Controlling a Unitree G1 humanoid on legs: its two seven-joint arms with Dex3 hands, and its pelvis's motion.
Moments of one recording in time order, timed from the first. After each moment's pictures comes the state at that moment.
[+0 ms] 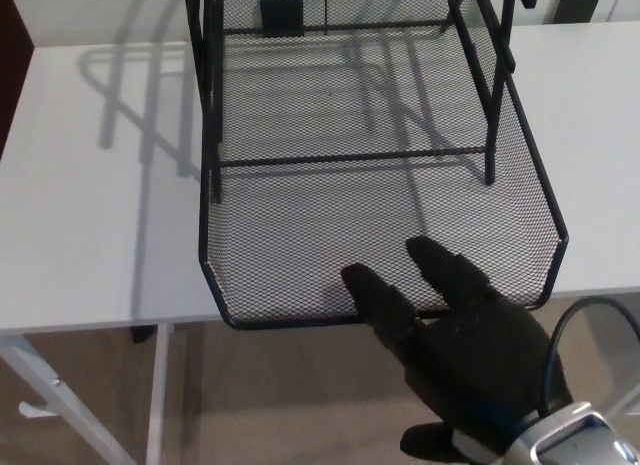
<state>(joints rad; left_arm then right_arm) 0.61 0.43 0.12 0.25 0.05 -0.19 -0.23 0.02 -0.50 0.73 -0.59 -1.29 0.42 0.40</state>
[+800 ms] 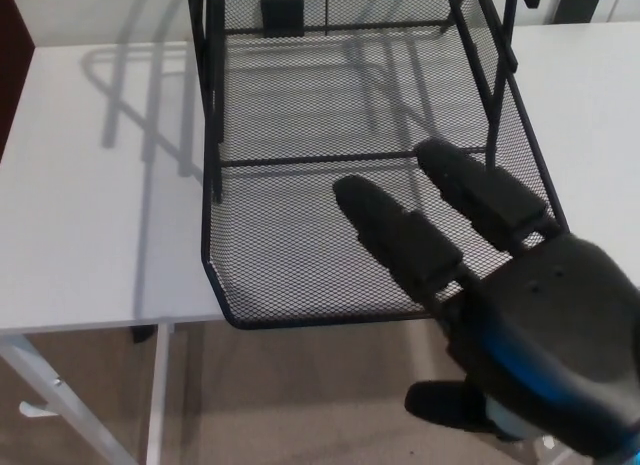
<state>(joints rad) 0.59 0.44 0.12 0.25 0.06 -0.19 -0.23 0.08 -0.43 0.43 -0.96 -1.15 0.19 0.47</state>
